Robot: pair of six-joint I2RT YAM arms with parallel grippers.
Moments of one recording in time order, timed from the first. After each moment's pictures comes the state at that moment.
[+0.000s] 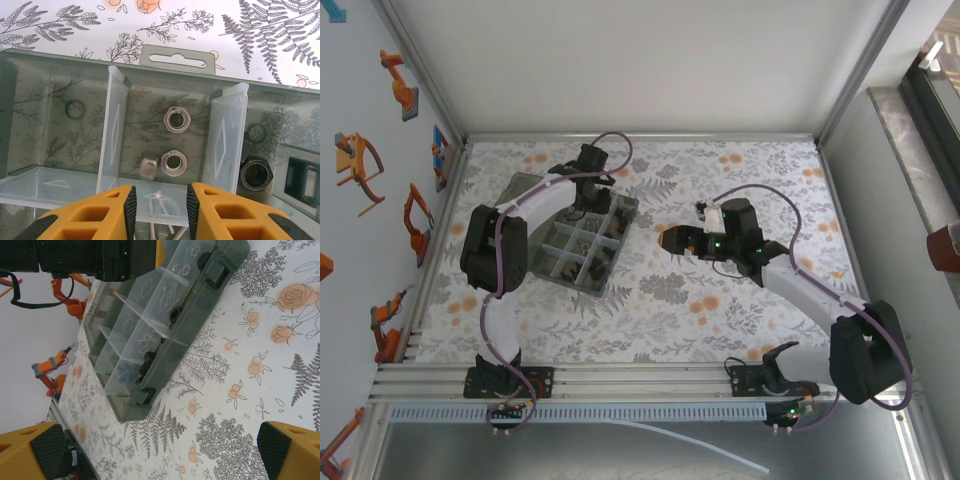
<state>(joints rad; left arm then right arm) -0.50 2.03 1.59 -0.64 -0.10 -0.20 0.45 1.27 0.73 -0.10 -0.60 0.59</state>
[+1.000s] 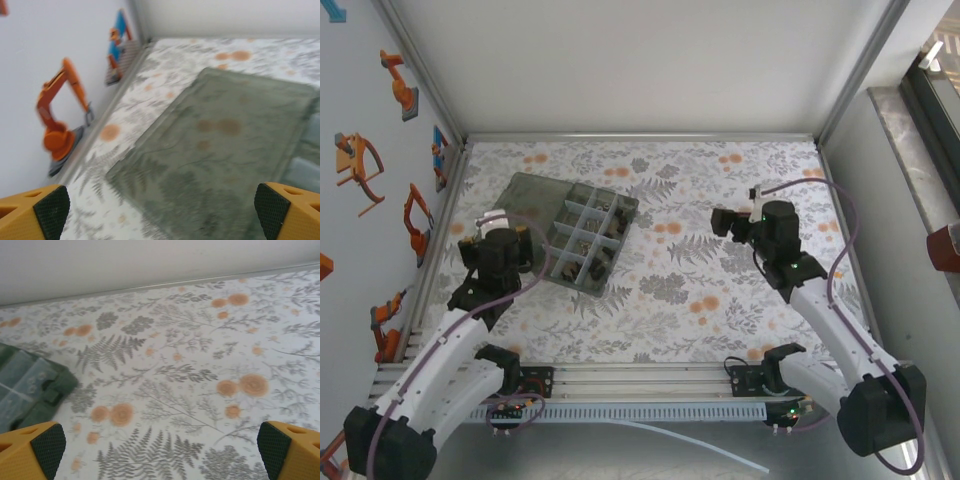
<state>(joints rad) -0.37 0.76 0.53 -0.28 -0.71 -0.14 0.29 0.97 0.67 -0.15 0.04 0.23</state>
